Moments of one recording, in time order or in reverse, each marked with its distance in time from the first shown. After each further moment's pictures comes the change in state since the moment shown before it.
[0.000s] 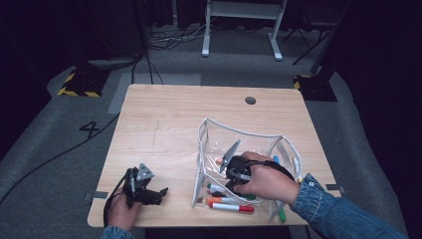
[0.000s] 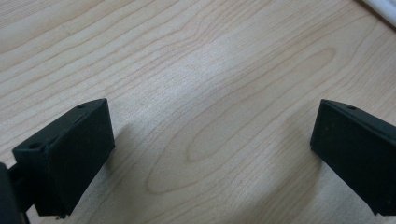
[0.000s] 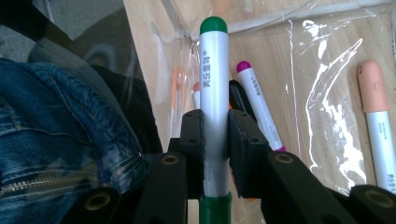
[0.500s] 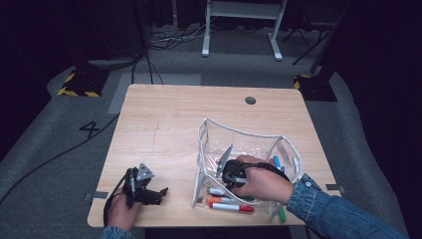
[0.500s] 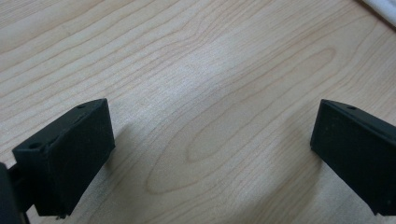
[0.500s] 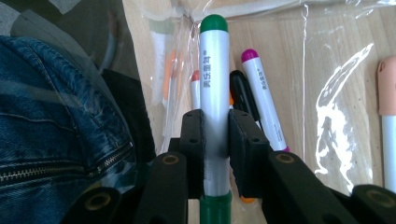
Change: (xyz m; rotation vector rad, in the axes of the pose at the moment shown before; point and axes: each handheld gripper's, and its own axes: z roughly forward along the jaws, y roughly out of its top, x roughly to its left) left arm 0.000 0.000 0.000 0.000 0.000 0.000; right arm -0.002 0.003 0.017 0.041 0.002 -0.058
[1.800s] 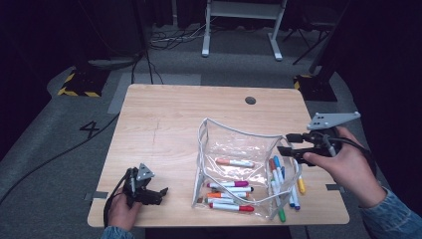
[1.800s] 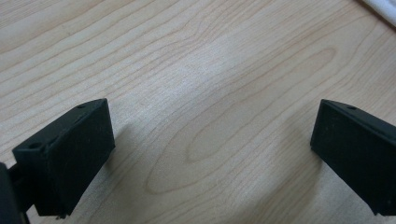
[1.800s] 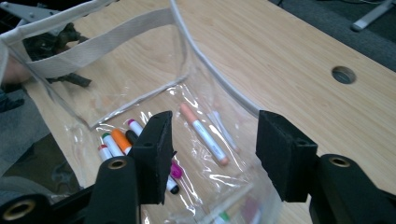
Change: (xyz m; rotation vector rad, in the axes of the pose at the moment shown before) left arm 0.000 0.000 0.000 -0.001 0.000 -0.001; right arm -0.019 -0.133 -0.155 -0.586 -0.373 0.391
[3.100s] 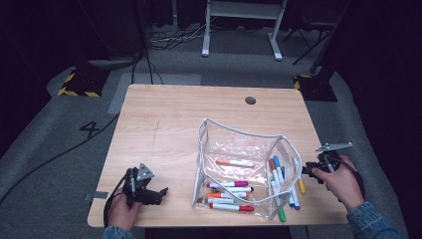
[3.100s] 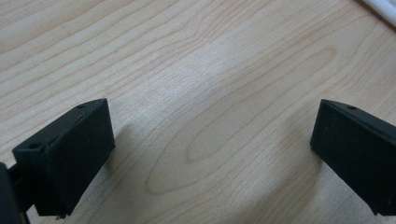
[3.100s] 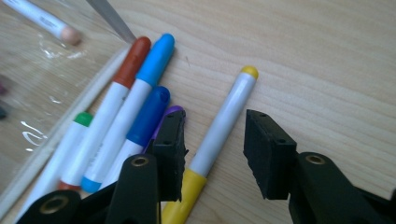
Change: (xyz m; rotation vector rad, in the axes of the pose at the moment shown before) left arm 0.000 0.000 0.000 0.000 0.001 0.001; right arm -0.093 -0.160 0.074 0.237 -0.190 0.332
